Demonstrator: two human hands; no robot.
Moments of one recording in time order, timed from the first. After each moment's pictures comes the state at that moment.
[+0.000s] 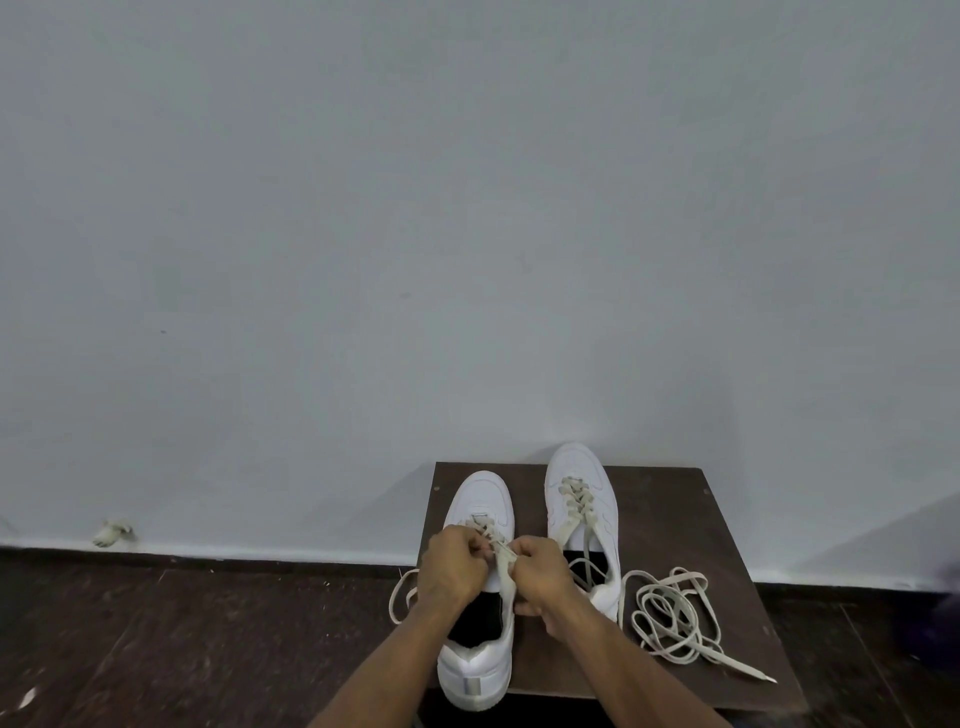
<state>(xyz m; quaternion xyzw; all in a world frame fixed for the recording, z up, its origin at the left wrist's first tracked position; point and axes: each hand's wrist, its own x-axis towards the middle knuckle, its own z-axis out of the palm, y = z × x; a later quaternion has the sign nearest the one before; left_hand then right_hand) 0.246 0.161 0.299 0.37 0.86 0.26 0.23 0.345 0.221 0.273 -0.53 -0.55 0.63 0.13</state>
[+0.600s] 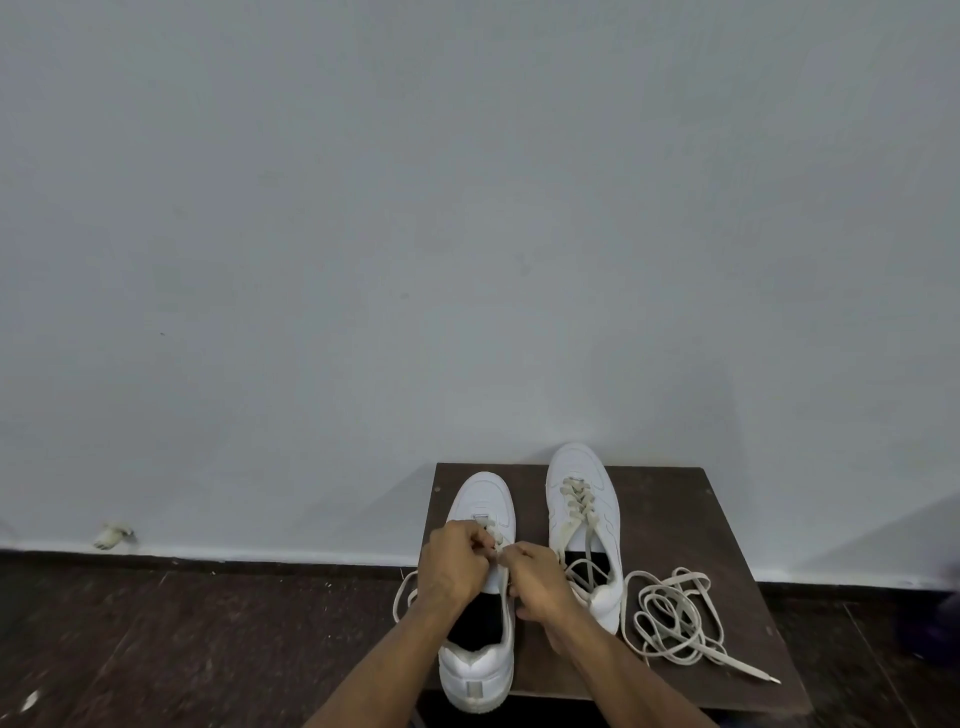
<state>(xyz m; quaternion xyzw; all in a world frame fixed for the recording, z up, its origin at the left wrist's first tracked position) 0.243 0.163 0.303 0.38 0.86 0.27 0.21 0.352 0.211 0.285 -0.51 -0.56 0.64 0.14</state>
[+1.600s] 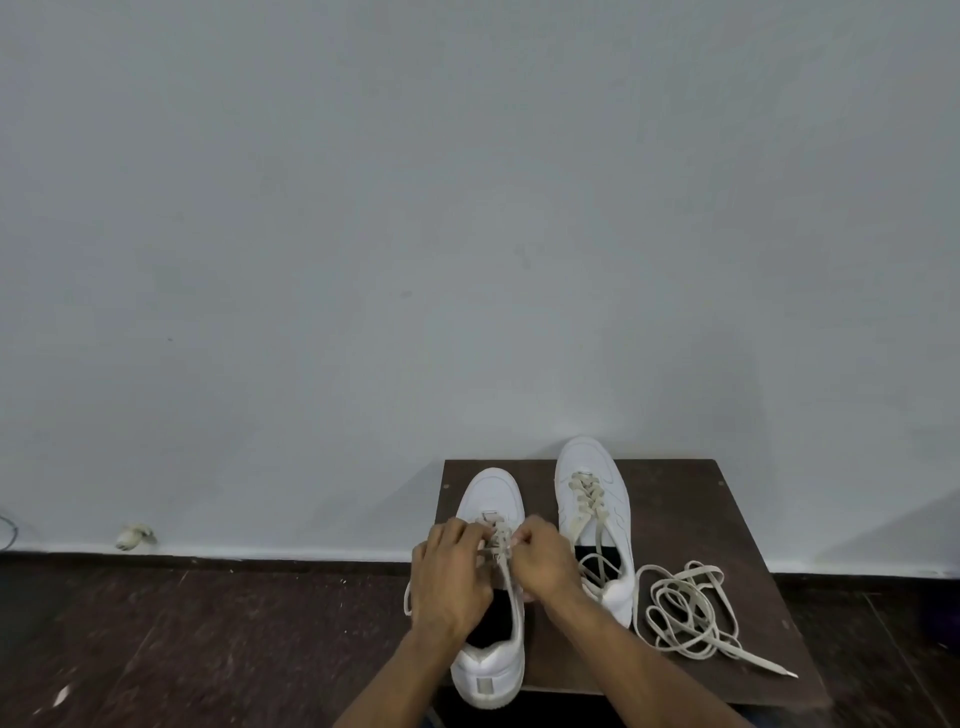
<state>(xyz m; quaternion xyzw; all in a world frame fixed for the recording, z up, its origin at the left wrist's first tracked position) 0.247 0.135 0.302 0.48 0.86 0.16 0.07 0.335 0.225 0.281 -0.53 -0.70 0.45 0.12</state>
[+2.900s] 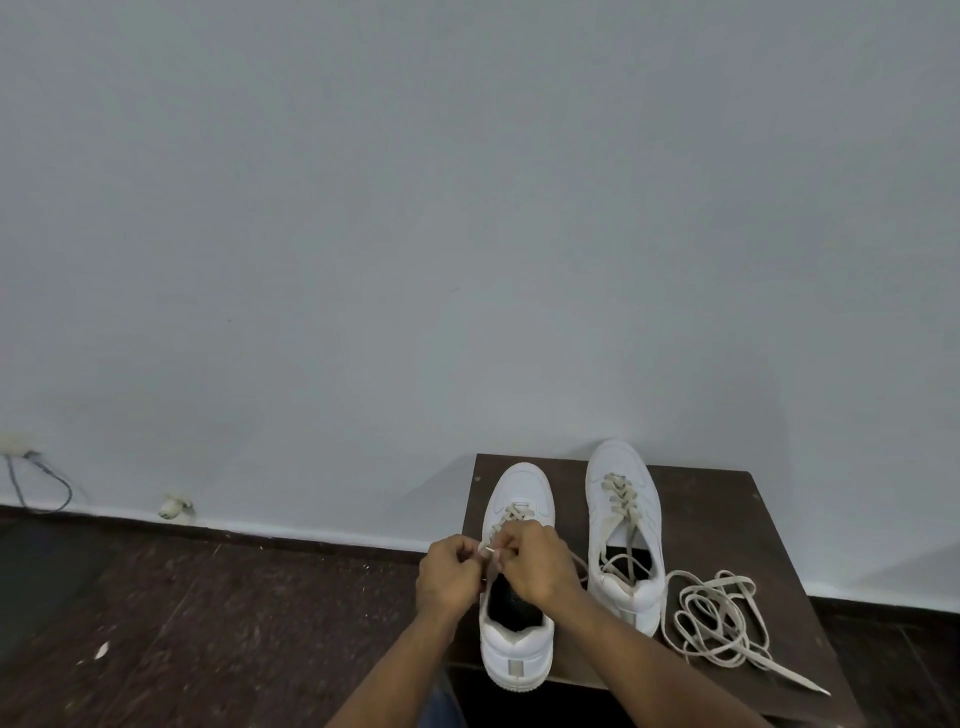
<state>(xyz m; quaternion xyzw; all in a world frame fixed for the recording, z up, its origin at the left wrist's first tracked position) 0.223 0.109 0.294 0.21 0.85 0.39 0.27 0.316 0.192 0.304 -0.41 -0.83 0.38 0.09</state>
